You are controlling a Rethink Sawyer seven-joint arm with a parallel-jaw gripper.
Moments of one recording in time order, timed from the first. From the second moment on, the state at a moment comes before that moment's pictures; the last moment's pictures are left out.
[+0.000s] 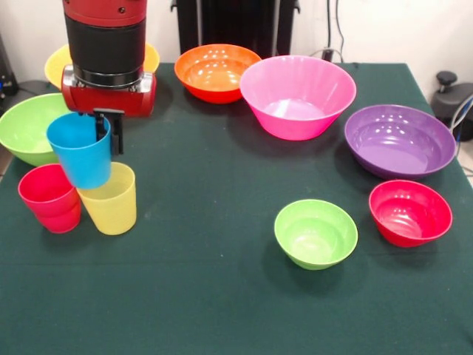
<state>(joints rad) -0.58 -0.55 0.23 1.38 -0.44 0.70 1.57</state>
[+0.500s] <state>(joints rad) -0.58 -0.54 0.27 1.38 -0.44 0.70 1.57</state>
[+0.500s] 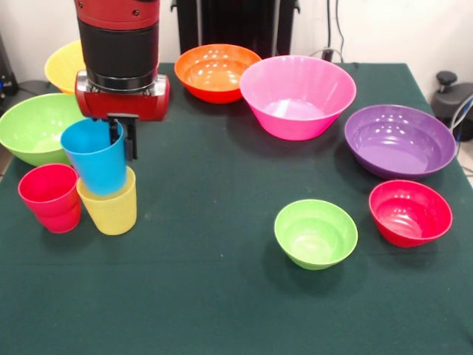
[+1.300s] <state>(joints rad) -0.58 -0.54 0.27 1.38 -0.44 0.70 1.57</state>
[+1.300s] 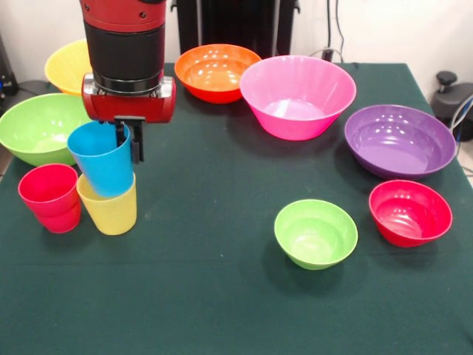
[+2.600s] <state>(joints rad) -0.58 -0.54 0.28 1.38 -0.44 0.69 1.57</state>
